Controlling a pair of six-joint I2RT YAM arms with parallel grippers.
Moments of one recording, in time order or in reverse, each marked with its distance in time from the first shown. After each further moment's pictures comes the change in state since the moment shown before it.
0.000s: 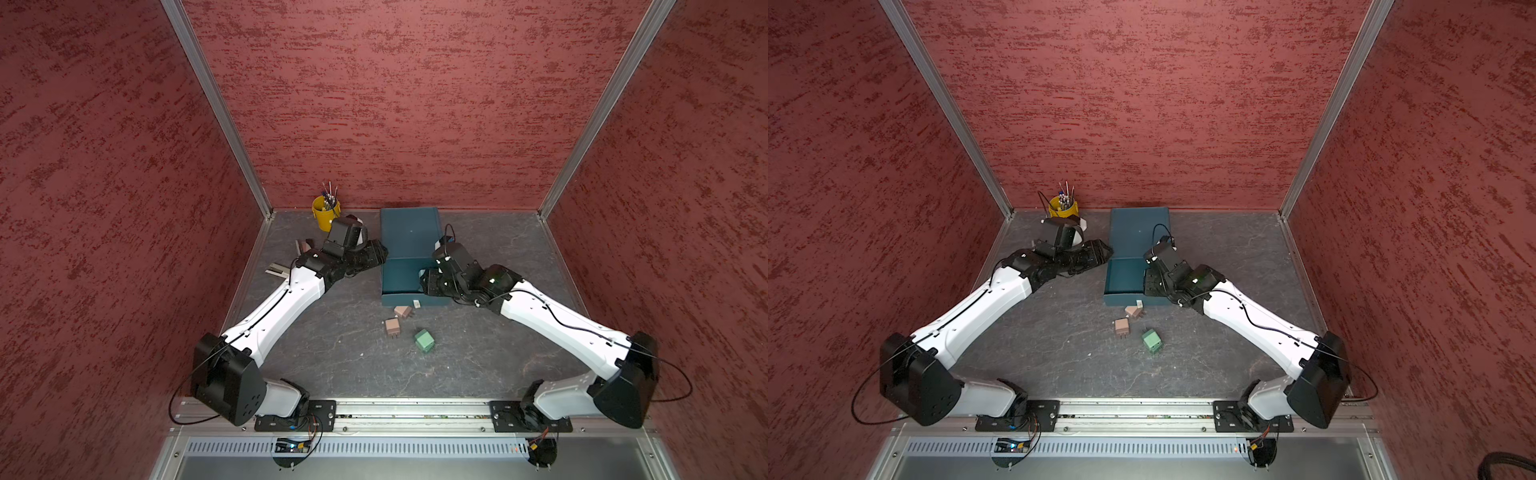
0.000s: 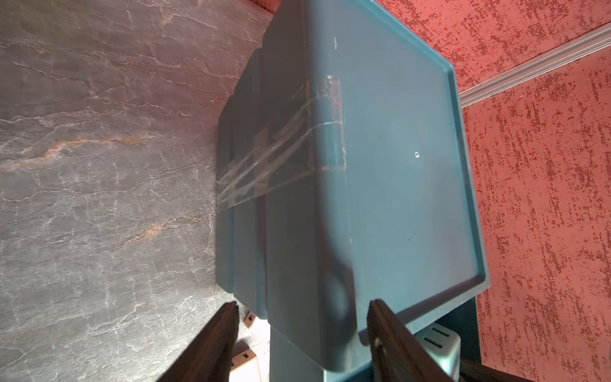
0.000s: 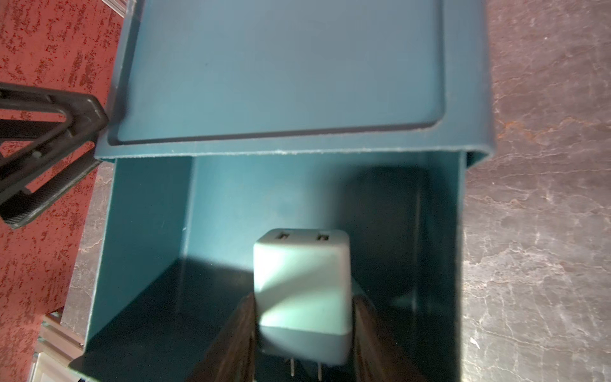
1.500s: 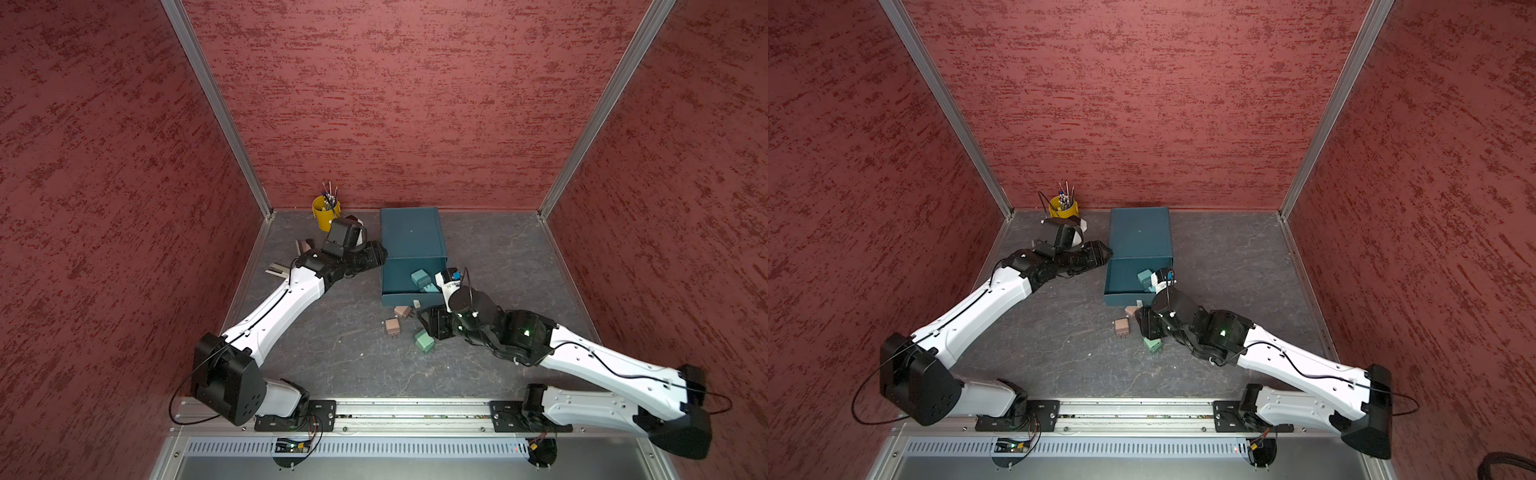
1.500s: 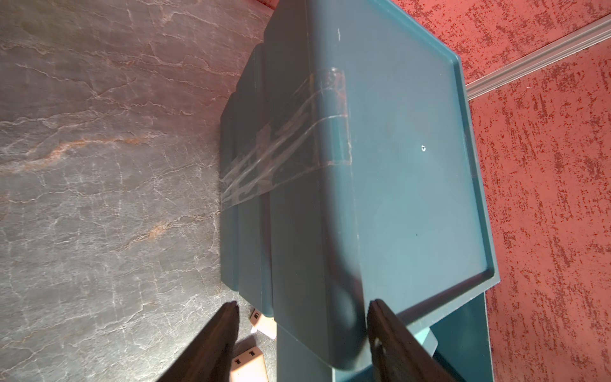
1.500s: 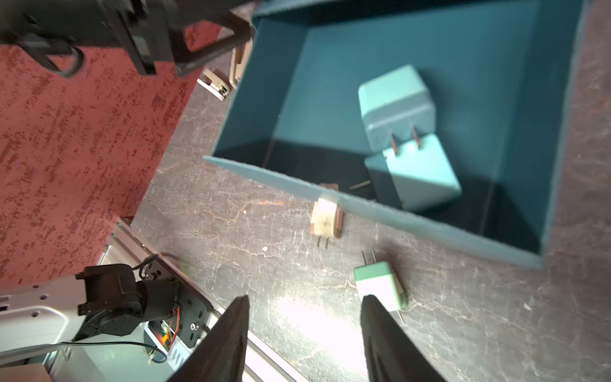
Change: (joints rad) left arm 0.005 0.000 -0.004 -0.008 0.007 0.026; right arm 0.269 -0.338 -0.295 0.109 0.046 0.053
